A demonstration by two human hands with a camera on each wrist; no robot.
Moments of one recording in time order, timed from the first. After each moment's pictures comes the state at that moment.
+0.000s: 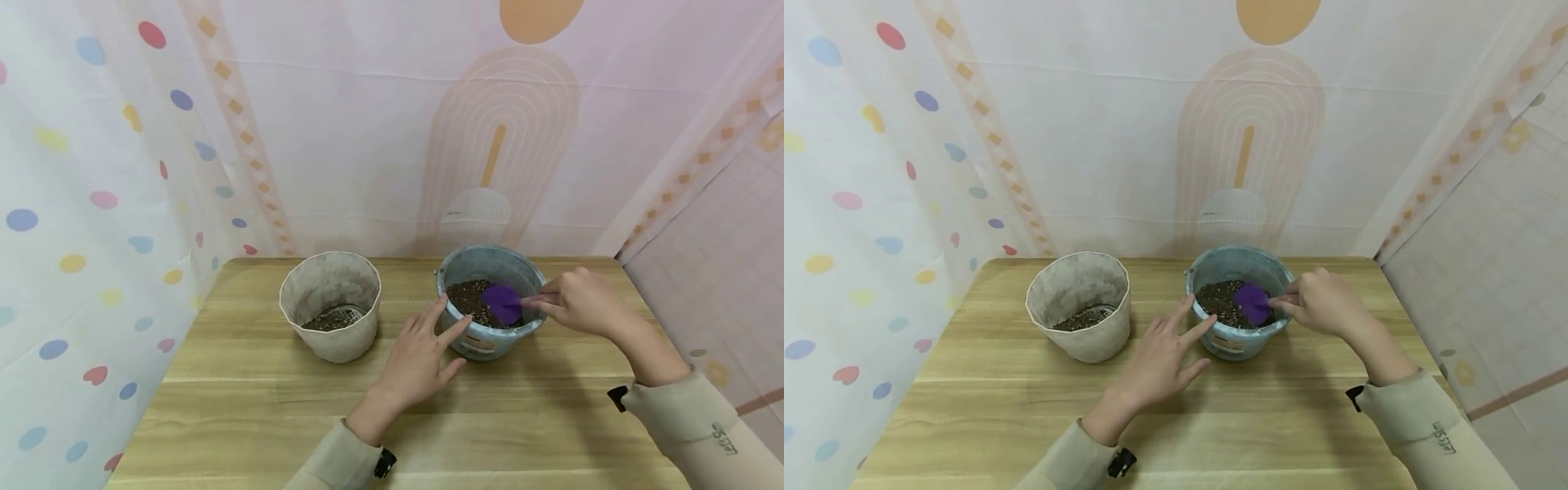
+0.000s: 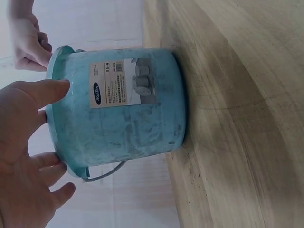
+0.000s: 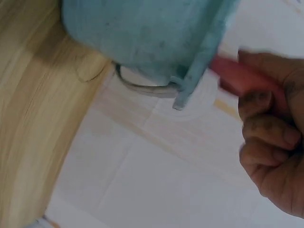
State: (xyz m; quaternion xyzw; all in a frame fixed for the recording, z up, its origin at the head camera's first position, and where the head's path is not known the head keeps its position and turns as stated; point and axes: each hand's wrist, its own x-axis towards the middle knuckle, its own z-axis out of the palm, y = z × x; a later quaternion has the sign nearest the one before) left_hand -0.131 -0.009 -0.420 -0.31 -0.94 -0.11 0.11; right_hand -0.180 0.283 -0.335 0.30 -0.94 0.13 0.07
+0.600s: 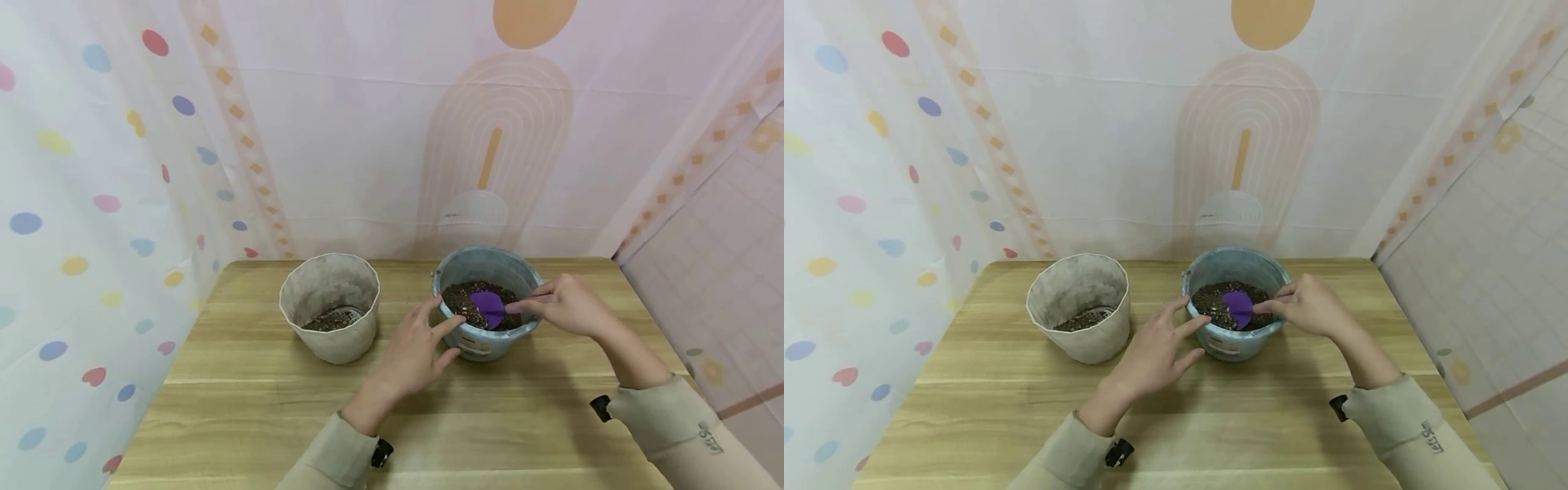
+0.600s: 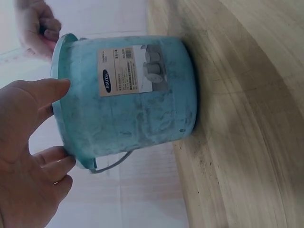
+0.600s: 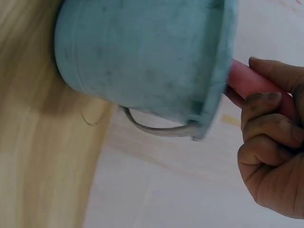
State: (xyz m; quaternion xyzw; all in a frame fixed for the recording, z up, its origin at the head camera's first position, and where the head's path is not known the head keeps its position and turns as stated) left_hand -0.139 -0.012 -0.408 -0.30 -0.94 -0.15 0.09; right_hand -0.176 0.274 -0.347 0.18 -0.92 0.34 -0.06
